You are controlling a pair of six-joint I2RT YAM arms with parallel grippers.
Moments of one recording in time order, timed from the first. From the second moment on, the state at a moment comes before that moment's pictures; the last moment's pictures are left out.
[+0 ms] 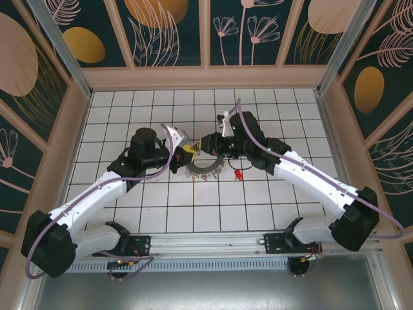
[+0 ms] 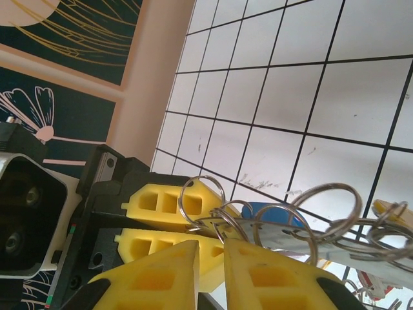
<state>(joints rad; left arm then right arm) -0.56 1.14 0.77 -0.05 0.56 -0.01 0.79 1.31 1.15 -0.36 -0.34 0.83</state>
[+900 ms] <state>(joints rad) -0.56 1.14 0.77 -0.04 0.57 -0.06 0.80 1.30 1.18 -0.43 -0.28 0.81</state>
